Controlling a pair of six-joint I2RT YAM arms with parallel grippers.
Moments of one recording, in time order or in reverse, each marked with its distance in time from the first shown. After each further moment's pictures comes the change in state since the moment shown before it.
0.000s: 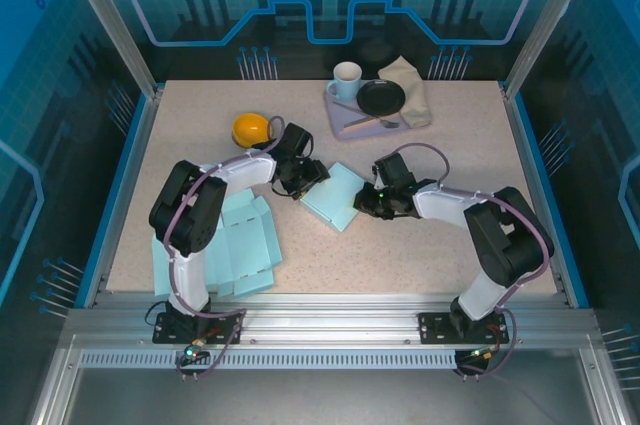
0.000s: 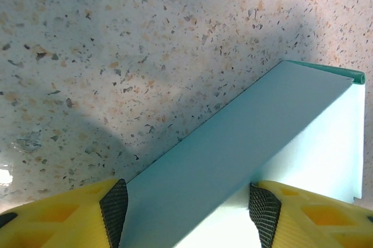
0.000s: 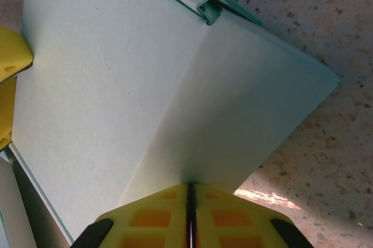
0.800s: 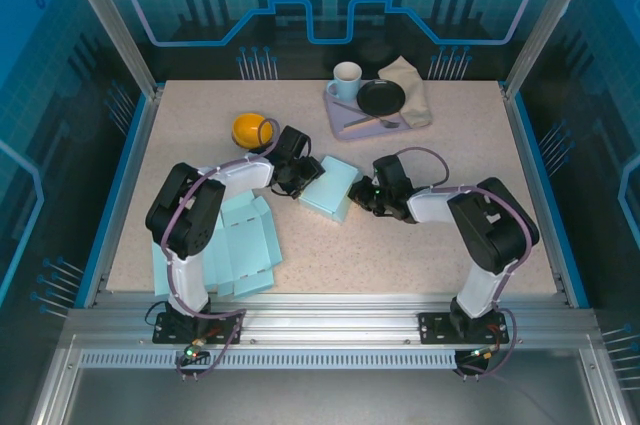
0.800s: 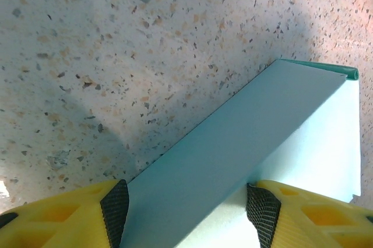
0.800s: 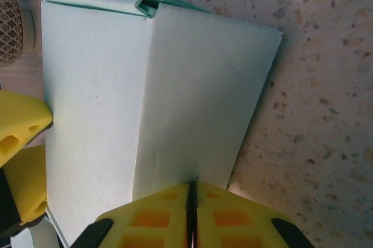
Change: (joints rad) left arm -0.005 -0.021 -0.062 0.104 -0.084 -0.157; right arm 0.011 0.105 -0.057 0.361 0.037 0.202
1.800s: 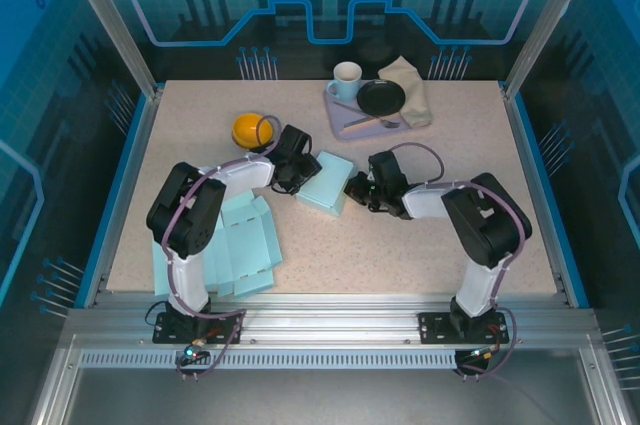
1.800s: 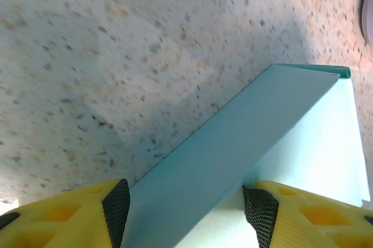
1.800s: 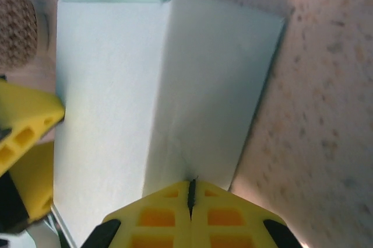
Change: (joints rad) left arm -0.001 0.008 0.010 0.014 -0.078 0.007; right arm 0.014 0.006 0.057 -0.043 0.005 -0.061
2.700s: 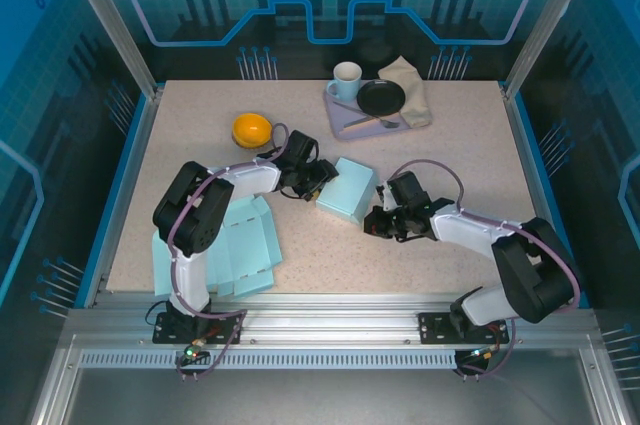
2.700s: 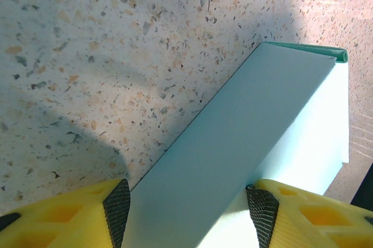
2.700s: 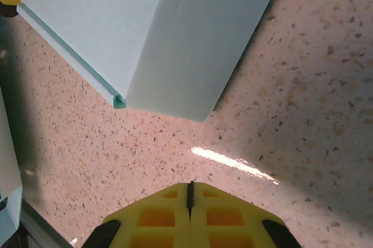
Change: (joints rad) left arm -0.031 0.027 -0.023 0.110 0.191 0.000; right arm -0.019 -0.343 -0.191 -0.406 -0.120 -0.316
